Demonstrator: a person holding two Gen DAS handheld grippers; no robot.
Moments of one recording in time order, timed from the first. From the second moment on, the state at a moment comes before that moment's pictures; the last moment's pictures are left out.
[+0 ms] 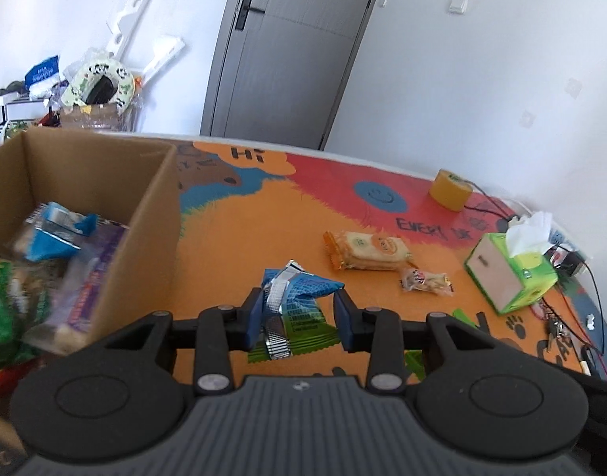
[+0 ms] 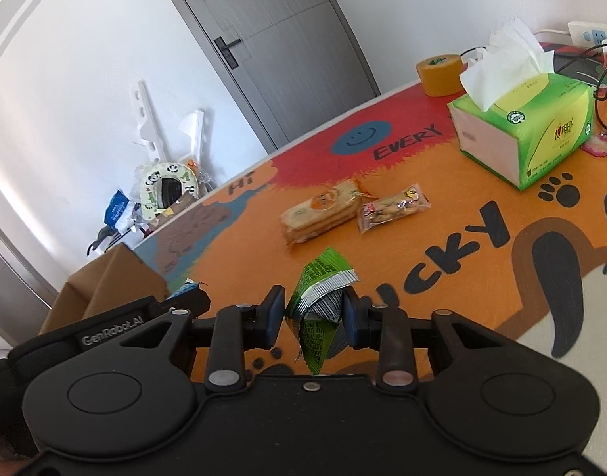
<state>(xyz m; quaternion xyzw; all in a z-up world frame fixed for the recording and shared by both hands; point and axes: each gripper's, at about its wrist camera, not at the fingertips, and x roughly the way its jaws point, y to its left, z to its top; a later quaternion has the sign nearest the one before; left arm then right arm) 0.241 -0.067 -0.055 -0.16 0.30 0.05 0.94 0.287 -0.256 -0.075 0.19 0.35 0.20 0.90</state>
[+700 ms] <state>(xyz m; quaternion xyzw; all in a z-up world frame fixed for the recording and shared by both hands) 0.158 -0.032 -0.010 -0.17 0.24 0.07 0.95 0.230 -0.222 -0.032 0.17 0.30 0.25 0.91</state>
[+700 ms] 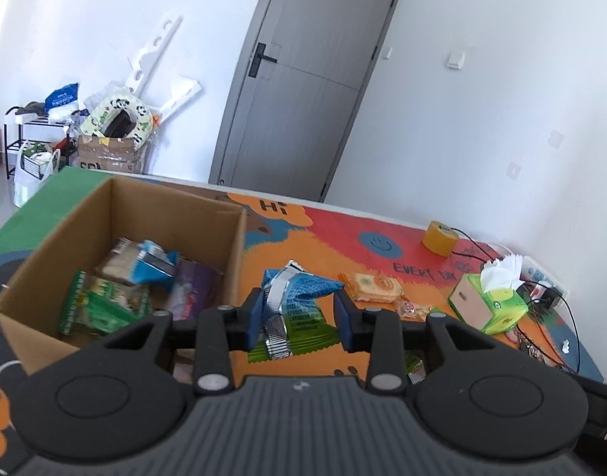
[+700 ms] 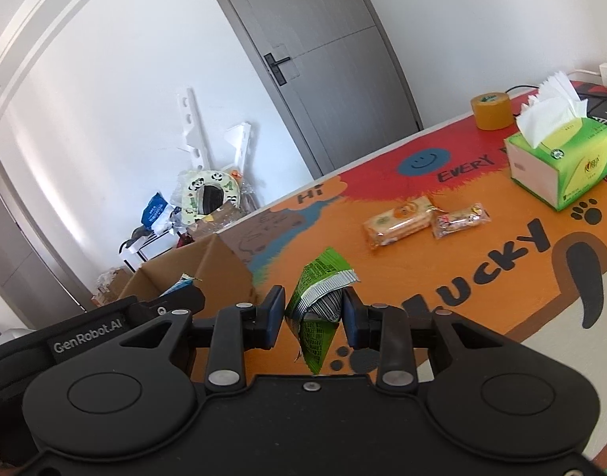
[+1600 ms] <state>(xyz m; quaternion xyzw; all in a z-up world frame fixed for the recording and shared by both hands) 0.108 0.074 0.001 -0.22 0.21 0.14 0.94 0.209 -0.130 -0.007 0.11 0.29 0.31 0.90</state>
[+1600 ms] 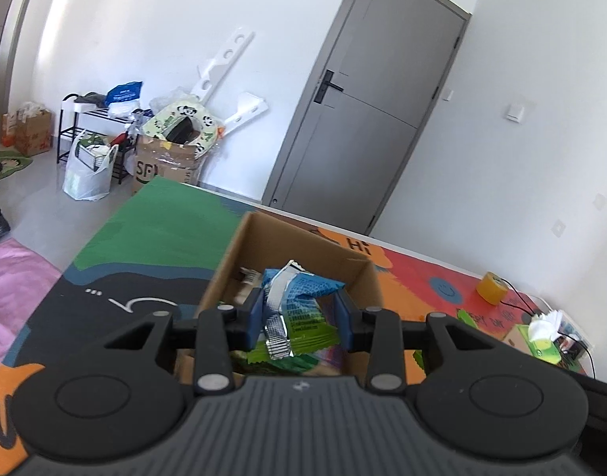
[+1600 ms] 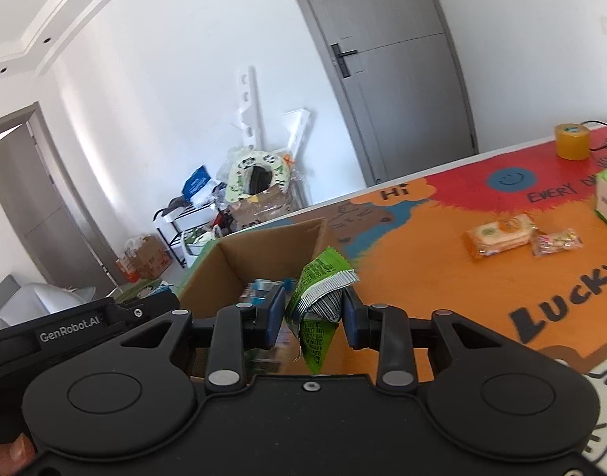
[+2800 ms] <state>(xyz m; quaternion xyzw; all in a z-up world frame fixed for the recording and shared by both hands) 0.117 0.090 -0.003 -0.25 0.25 0.16 0.92 0.209 -0.115 0.005 0.11 0.29 0.31 0.90</state>
